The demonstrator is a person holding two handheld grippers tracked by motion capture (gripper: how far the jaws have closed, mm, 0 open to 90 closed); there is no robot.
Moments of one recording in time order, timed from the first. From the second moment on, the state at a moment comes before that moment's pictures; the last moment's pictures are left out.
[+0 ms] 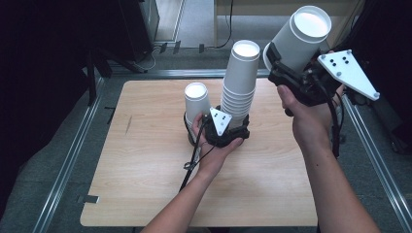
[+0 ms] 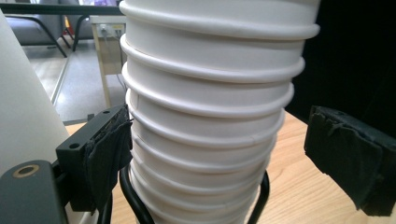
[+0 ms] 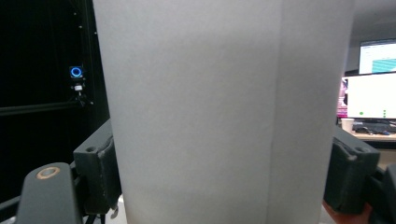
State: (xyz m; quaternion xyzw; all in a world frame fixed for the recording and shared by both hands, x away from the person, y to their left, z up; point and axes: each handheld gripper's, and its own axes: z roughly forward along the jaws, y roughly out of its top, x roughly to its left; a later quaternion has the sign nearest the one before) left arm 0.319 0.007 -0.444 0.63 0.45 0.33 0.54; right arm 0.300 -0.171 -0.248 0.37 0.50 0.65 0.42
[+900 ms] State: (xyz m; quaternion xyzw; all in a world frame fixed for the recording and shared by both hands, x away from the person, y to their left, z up) left arm 0.286 0.045 -0.446 0.62 0.44 0.33 0.56; right arm 0.286 -0.193 -0.313 0.40 0.52 0.62 0.43
